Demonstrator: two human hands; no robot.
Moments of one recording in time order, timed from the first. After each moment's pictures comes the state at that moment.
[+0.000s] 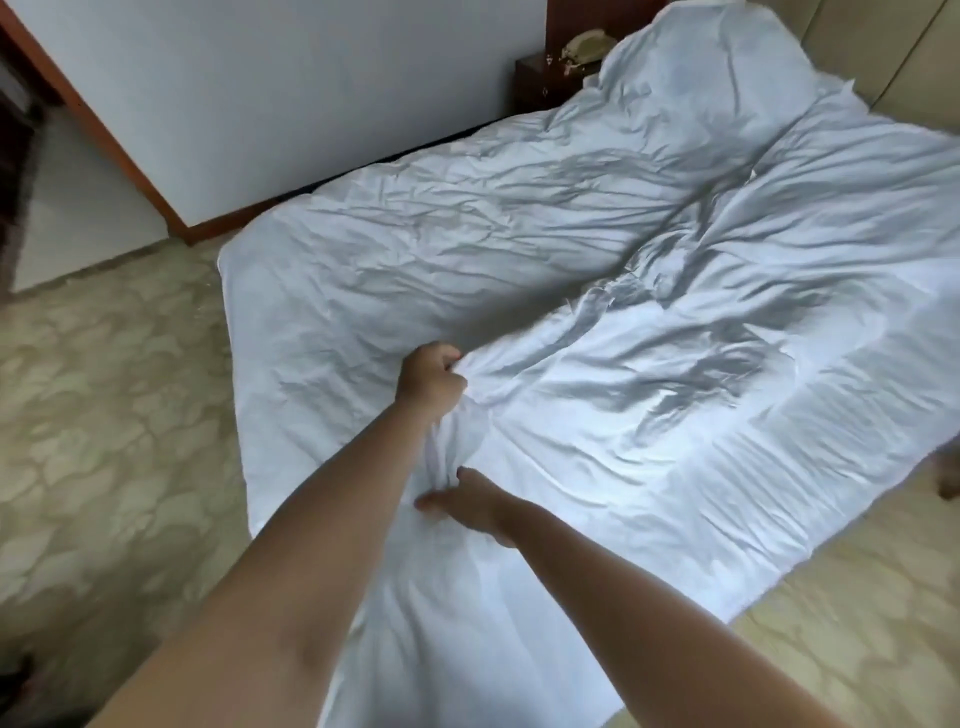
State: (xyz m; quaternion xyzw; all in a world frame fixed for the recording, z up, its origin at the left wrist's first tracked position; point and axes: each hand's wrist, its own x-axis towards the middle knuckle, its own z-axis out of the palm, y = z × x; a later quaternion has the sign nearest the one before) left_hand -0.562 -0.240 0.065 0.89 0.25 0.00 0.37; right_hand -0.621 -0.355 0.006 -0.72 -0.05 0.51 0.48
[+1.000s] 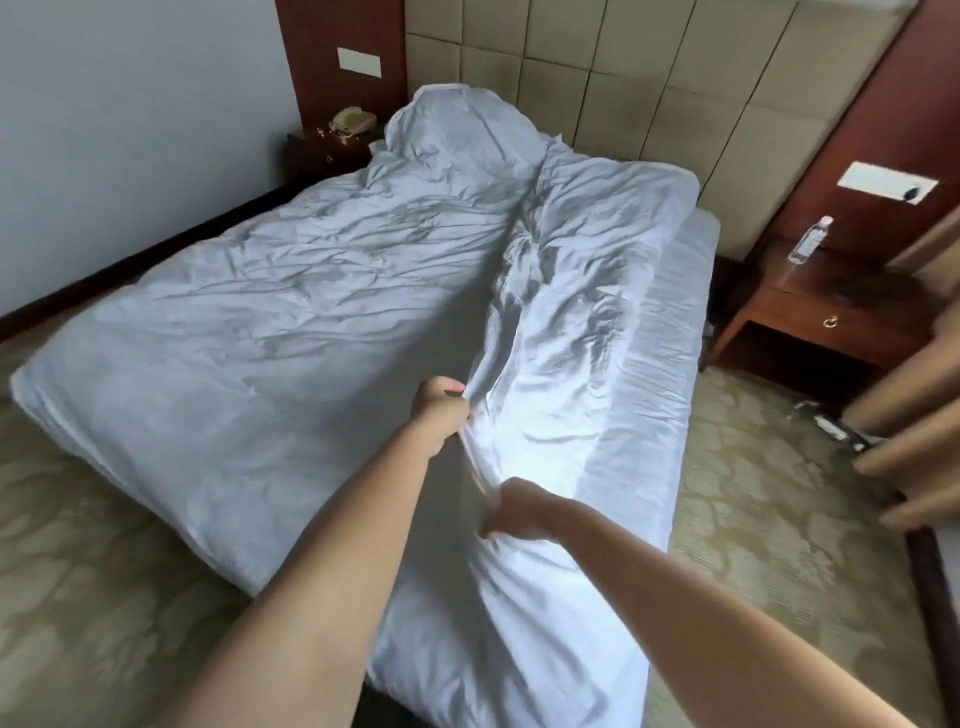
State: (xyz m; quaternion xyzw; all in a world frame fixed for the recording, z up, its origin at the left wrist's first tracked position) left_hand -0.639 -0.110 0.070 0.81 0.09 -0.18 0.56; right_hand -0.751 -0.210 0.064 -0.90 0.10 0.31 0.29
